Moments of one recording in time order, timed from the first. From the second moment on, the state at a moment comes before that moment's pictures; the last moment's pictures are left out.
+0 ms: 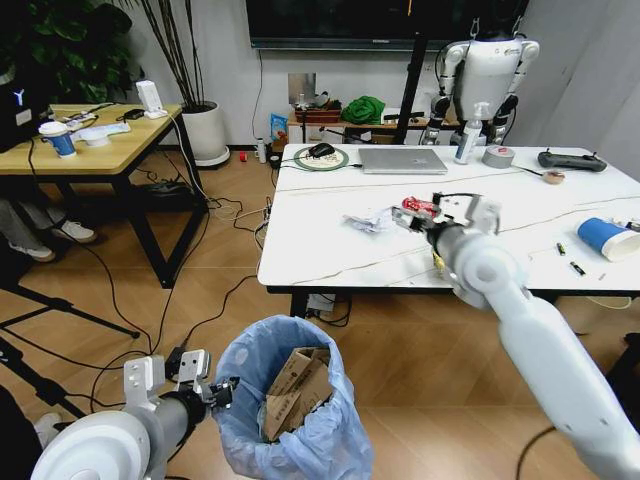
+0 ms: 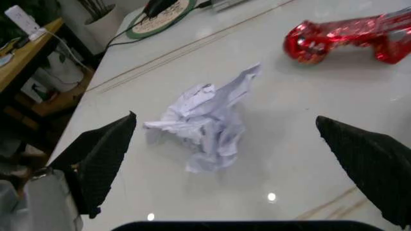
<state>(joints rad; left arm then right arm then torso) 1.58 -0.85 -0.52 -2.50 -1.55 0.74 -0.91 -0.55 1.12 0.10 1.83 1.34 -0.61 0.86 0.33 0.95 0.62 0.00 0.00</state>
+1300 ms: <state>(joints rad) 1.51 -0.83 -0.53 -2.50 -1.60 0.74 -0.91 -0.47 1.26 0.02 1.53 1.13 -0.55 0.79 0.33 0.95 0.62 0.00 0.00</state>
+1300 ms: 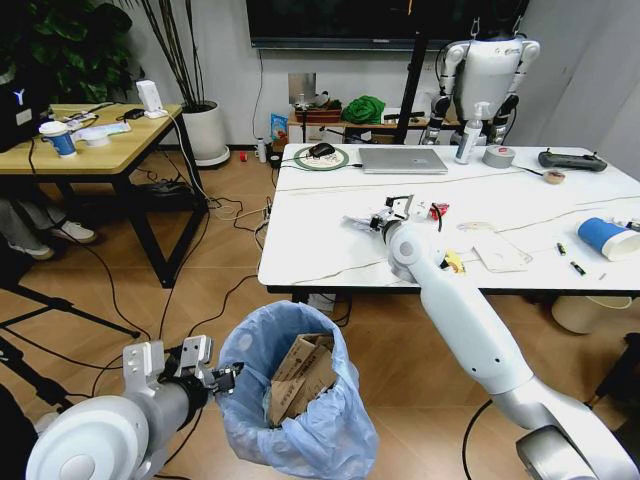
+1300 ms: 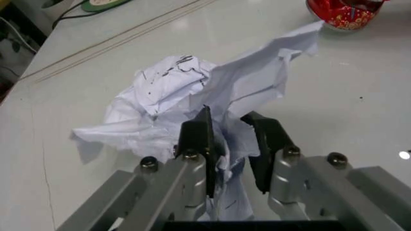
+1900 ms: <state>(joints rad) 1.52 -0.83 -0.53 -2.50 -1.60 0.74 -0.91 -0.52 1.15 0.03 1.77 1.17 -0.52 0.70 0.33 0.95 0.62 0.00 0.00</state>
